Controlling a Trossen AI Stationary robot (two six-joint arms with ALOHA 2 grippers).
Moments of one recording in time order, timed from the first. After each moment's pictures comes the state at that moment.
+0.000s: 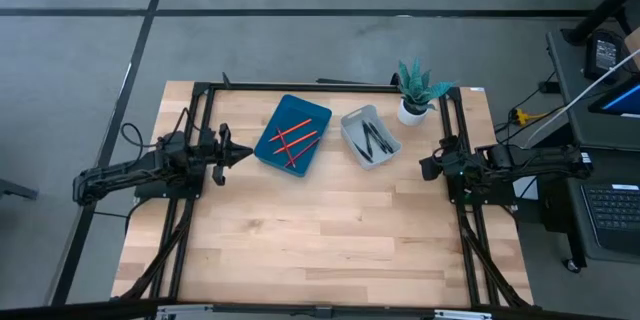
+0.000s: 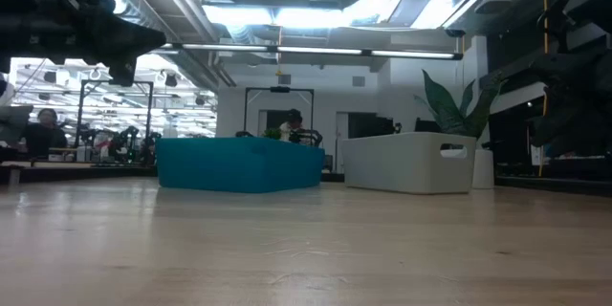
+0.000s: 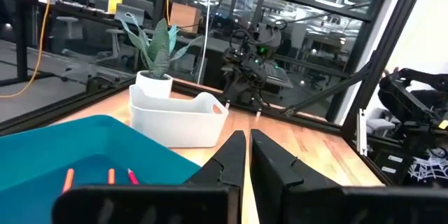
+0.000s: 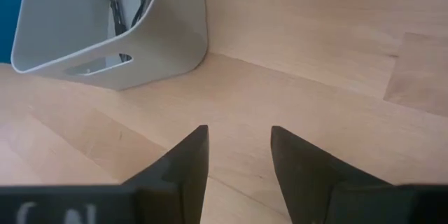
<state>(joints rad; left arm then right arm) 0.30 0.00 0.01 0.06 0.17 -0.27 0.08 0.28 0.28 -0.95 0.42 1.23</state>
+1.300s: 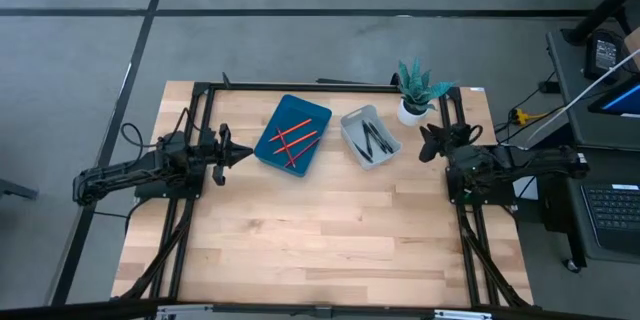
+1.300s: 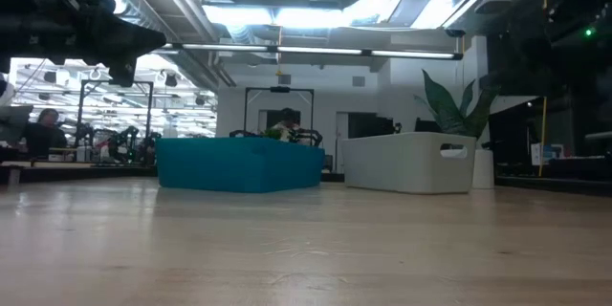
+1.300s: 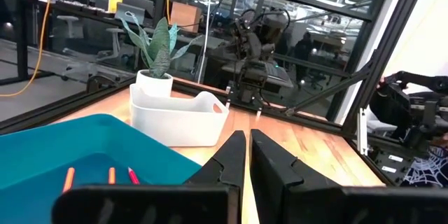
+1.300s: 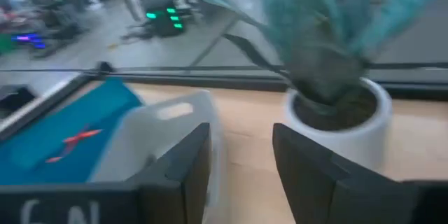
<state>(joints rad) 0.30 0.00 0.01 0.06 0.17 -0.27 0.10 0.22 0.24 -0.51 0.99 0.78</state>
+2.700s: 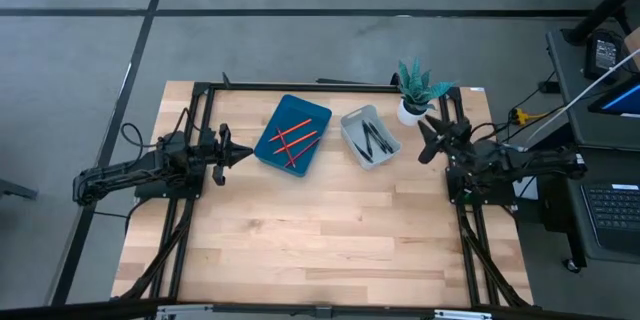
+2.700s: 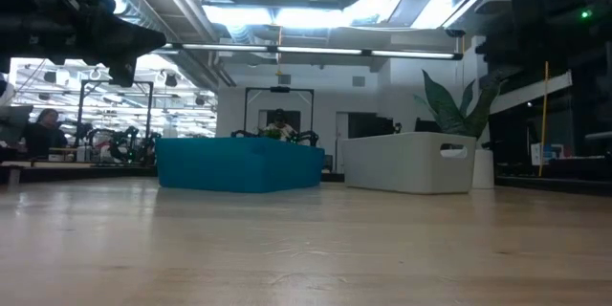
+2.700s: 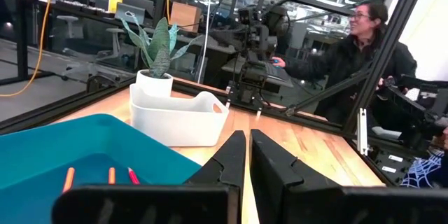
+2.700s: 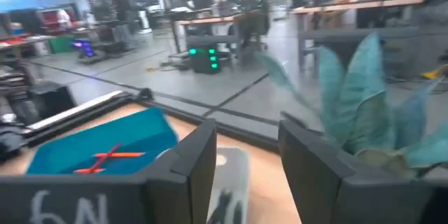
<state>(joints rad) 0.30 0.00 0.01 0.06 0.17 -0.27 0.11 0.18 0.19 -0.05 0.96 0.20</state>
